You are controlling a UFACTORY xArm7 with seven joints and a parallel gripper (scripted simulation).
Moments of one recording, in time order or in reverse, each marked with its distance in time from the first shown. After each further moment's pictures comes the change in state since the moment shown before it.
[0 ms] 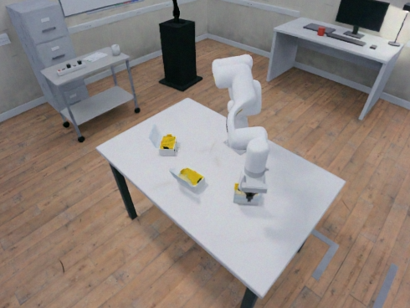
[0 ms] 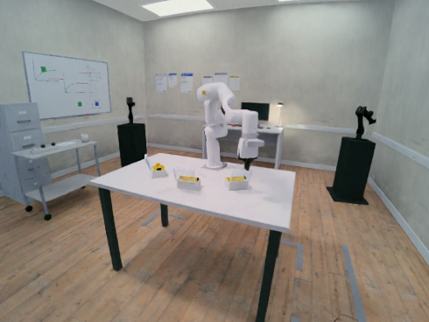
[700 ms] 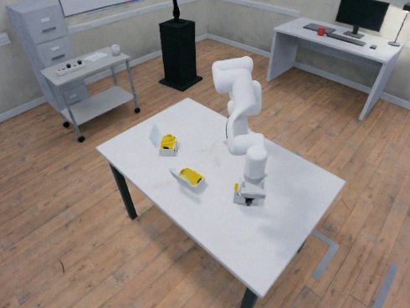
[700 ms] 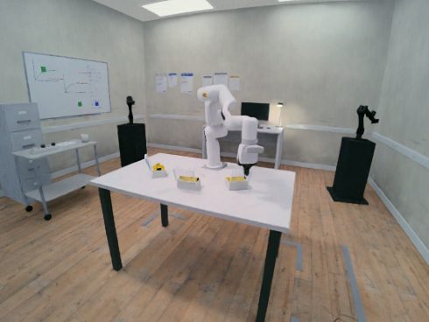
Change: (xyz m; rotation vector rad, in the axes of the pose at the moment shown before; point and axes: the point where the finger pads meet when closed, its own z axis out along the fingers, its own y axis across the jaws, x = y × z) arm 0.000 0.000 0.032 0.000 -0.001 0.000
